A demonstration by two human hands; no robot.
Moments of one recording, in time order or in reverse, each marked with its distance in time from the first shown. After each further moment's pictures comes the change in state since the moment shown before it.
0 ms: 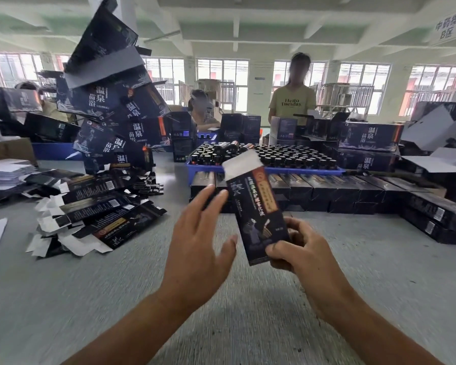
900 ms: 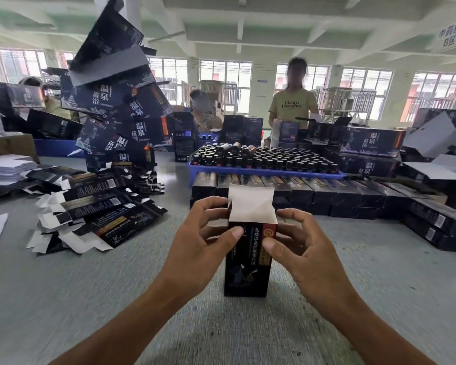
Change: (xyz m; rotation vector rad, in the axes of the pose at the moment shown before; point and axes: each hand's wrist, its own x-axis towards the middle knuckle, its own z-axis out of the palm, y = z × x) left_hand 0.008 0.005 -0.010 -0.880 -0.119 -0.342; right_hand -0.004 -0.007 -0.001 -0.031 -0.035 -0.181
